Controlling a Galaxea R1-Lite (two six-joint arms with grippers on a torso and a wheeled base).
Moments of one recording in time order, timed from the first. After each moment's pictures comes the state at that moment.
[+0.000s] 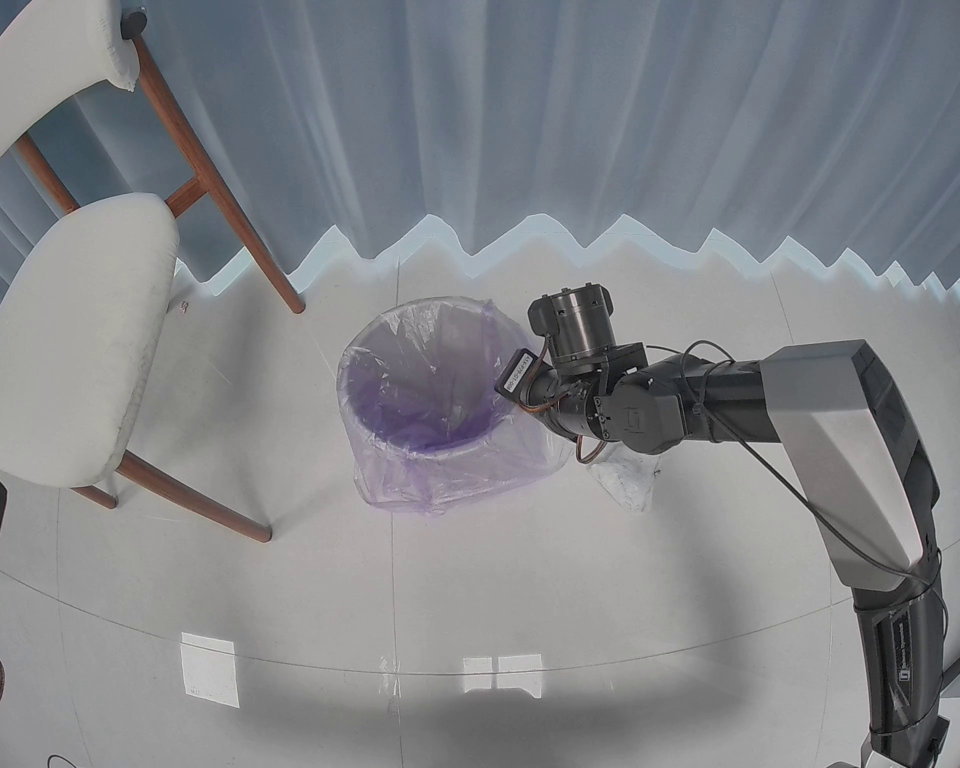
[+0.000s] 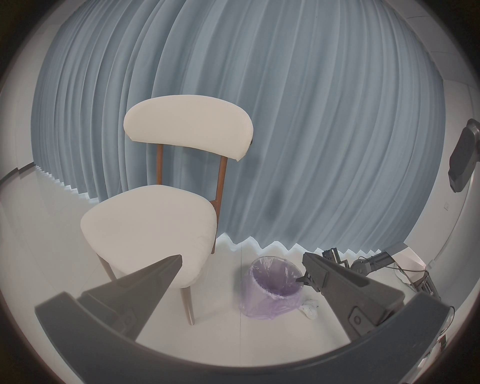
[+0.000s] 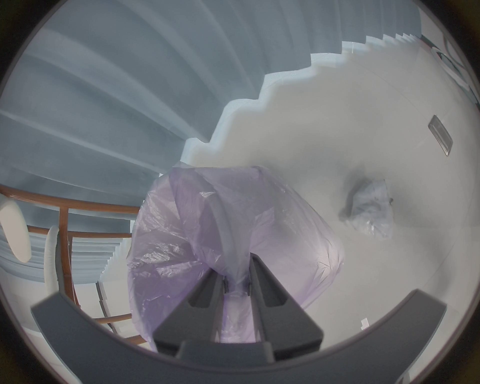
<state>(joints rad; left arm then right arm) -0.03 0.42 -0.33 -0.32 -0.06 -0.23 0.61 2.41 -1.94 0.02 -0.22 0.86</state>
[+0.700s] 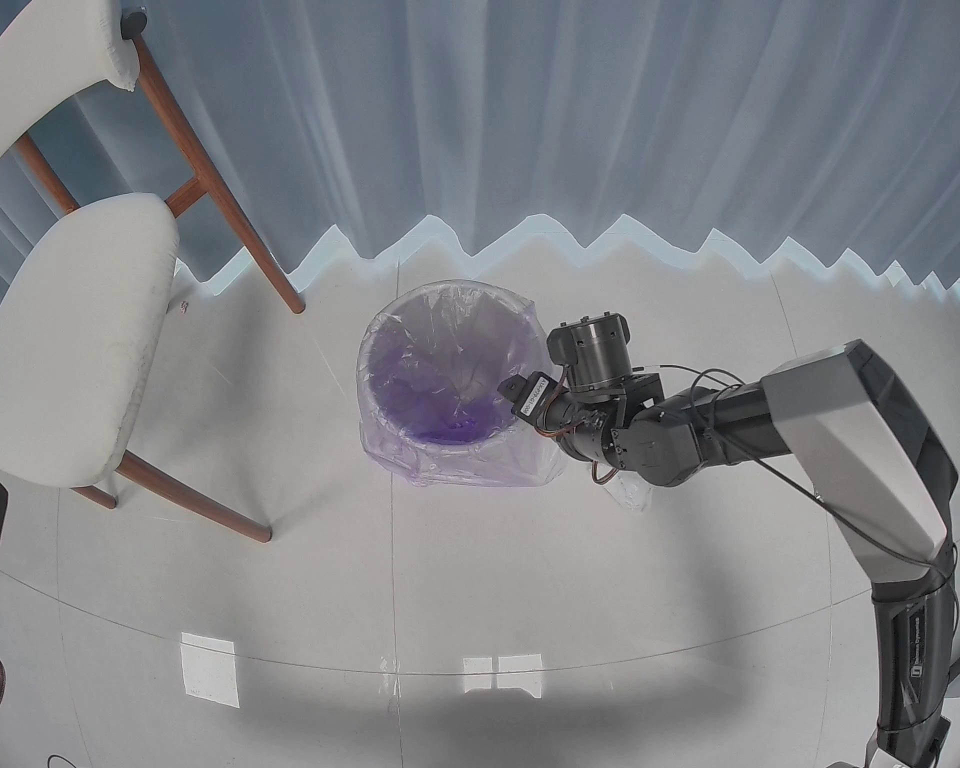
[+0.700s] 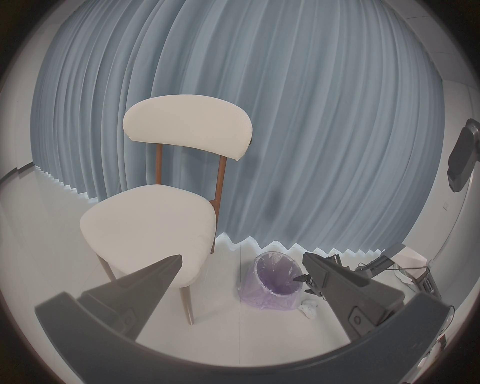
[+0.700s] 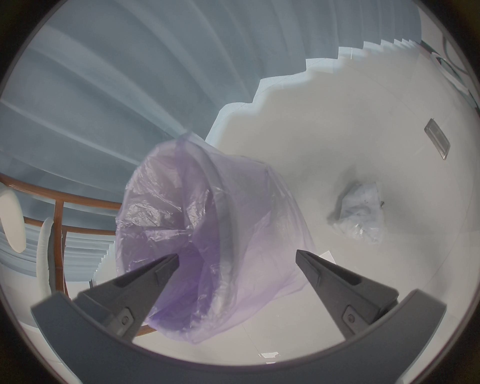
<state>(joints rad) -0.03 0.41 -0.33 -0.32 -0.06 -0.23 0.60 2.36 -1.71 -0.17 -0.24 0.82</state>
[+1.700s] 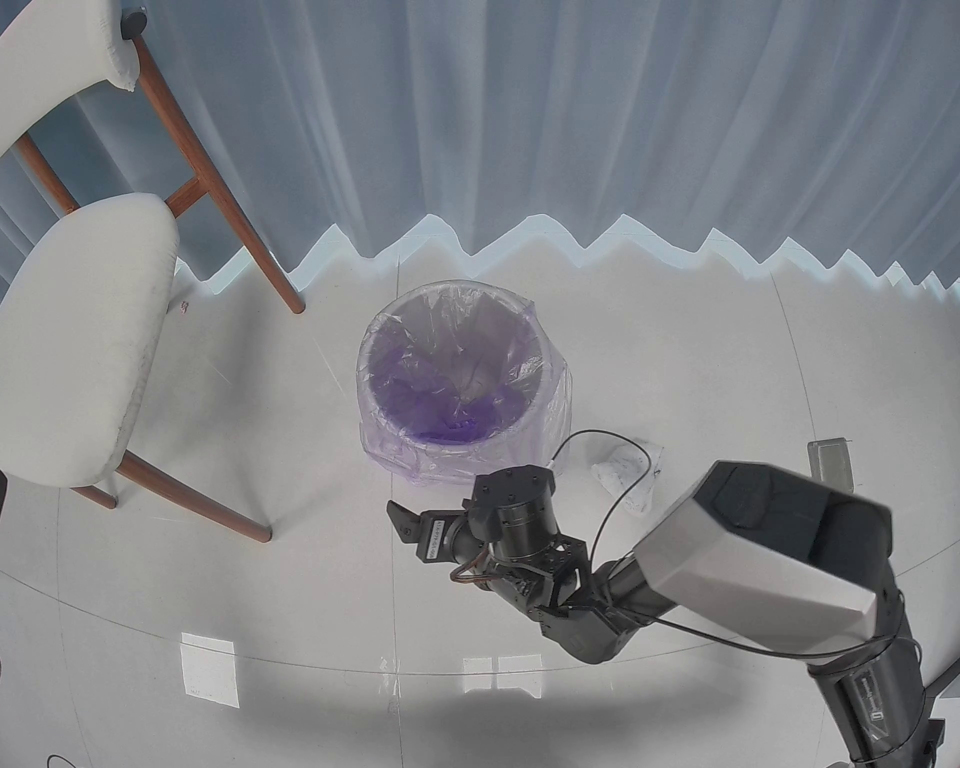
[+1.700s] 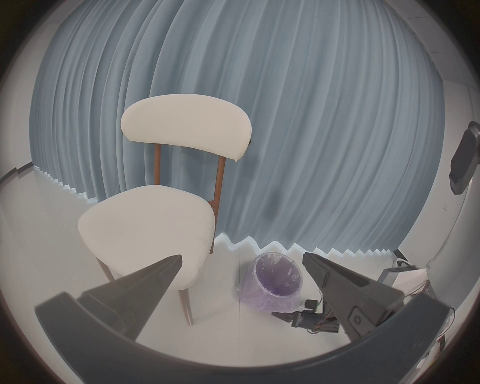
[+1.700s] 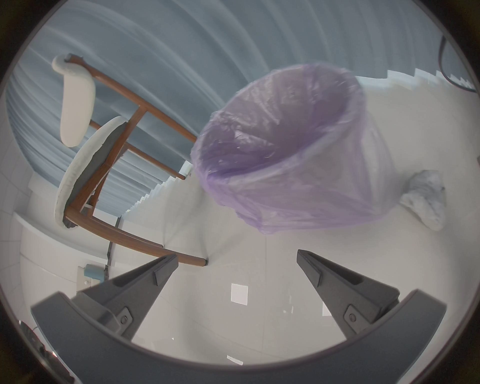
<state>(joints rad) -0.03 0.44 -0.35 -0.32 -0.06 -0.23 0.82 2.49 -1.32 -0.87 -0.17 0.49</state>
